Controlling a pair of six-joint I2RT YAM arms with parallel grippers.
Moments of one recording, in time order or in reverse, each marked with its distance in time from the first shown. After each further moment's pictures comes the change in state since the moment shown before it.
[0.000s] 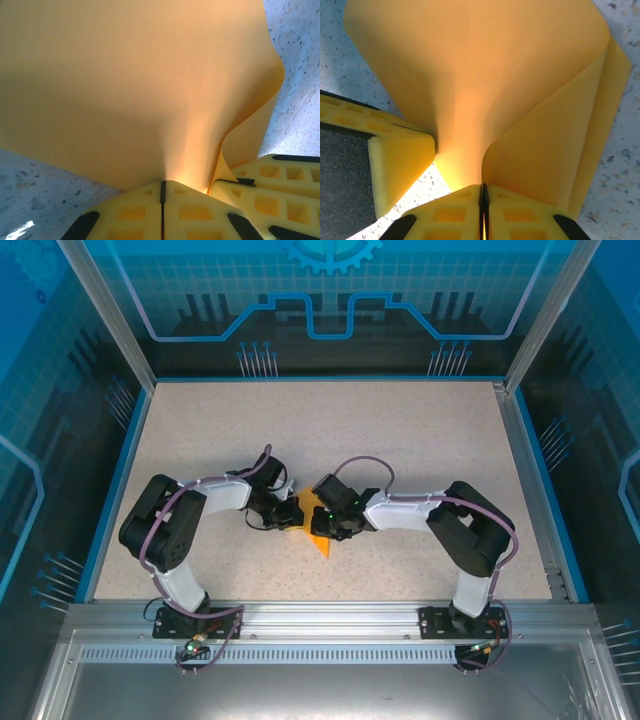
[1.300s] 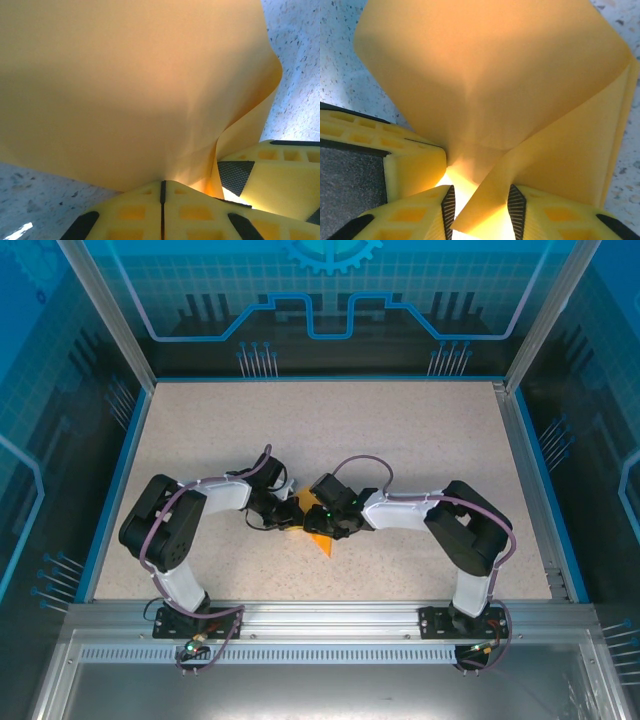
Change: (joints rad) left arm 0.000 -0.001 -0.003 0.009 0.007 0.000; right arm 0.005 0.012 0.015 0.013 0.021 0.032
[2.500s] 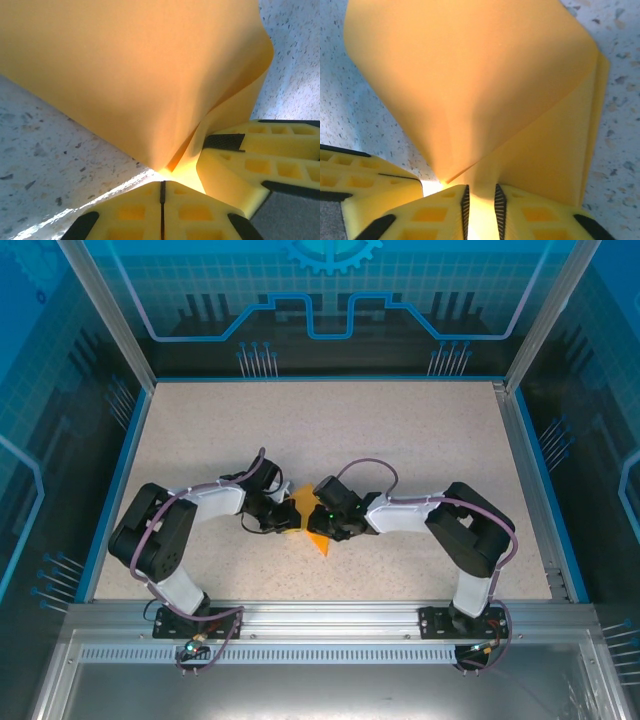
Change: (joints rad) left arm 0.005 -0.079 -0.051 -0.011 0.014 -0.034; right arm -0.001 -0.015 -0.062 0.093 0.009 0.069
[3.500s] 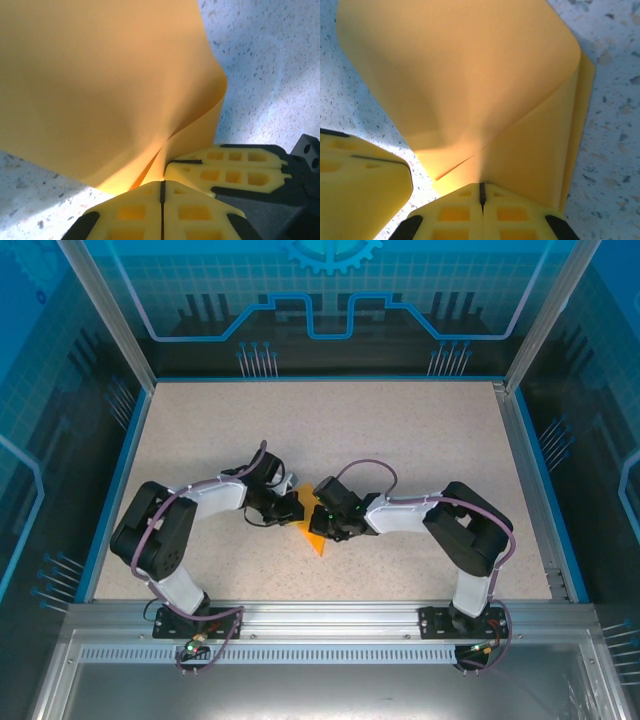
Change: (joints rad) left arm 0.000 0.018 0.060 0.008 -0.010 0.000; right arm -0.001 0.012 -0.004 0.027 -0.012 0.002
